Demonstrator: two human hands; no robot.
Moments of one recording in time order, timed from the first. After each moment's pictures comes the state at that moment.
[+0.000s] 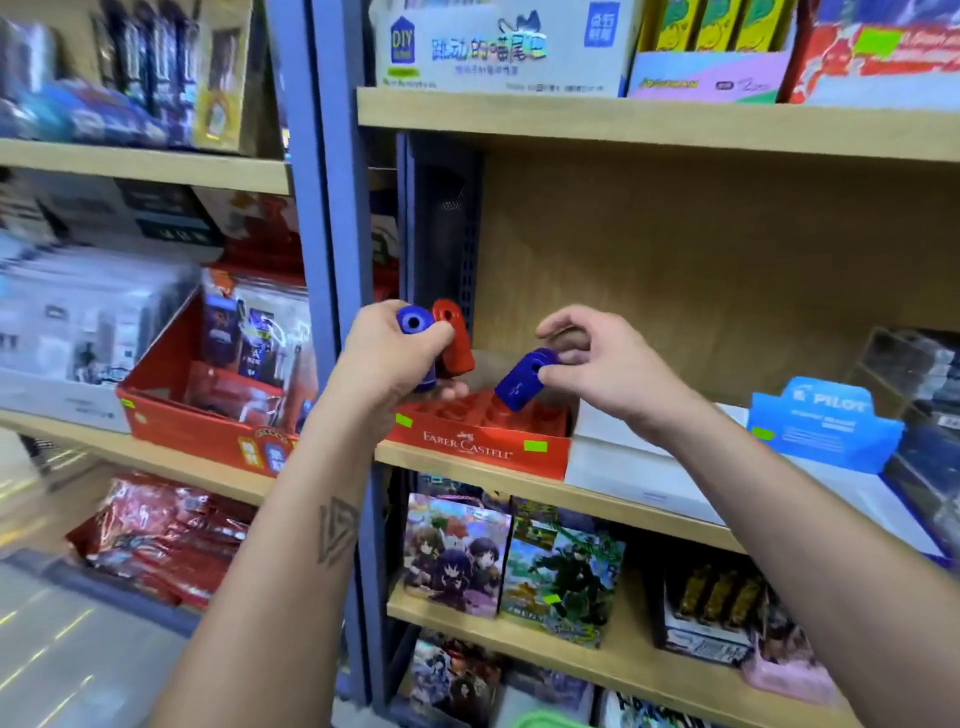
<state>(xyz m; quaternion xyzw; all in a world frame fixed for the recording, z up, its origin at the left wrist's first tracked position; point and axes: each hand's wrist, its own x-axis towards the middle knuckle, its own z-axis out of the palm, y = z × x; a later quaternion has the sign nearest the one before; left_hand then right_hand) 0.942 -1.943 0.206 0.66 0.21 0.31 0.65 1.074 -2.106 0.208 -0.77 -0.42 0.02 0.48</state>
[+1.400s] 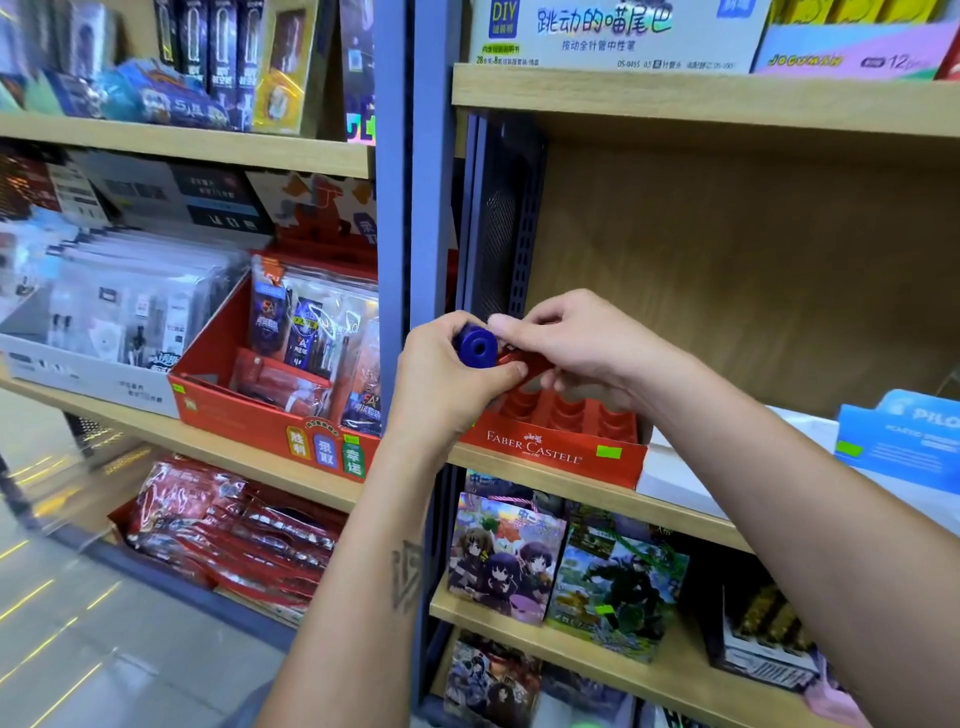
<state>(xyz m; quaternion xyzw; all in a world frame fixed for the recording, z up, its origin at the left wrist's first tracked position) 0.925 -1.924 0.178 0.71 0.18 0.39 0.56 1.035 -2.019 0.227 -0.82 -0.37 0.14 0.42</state>
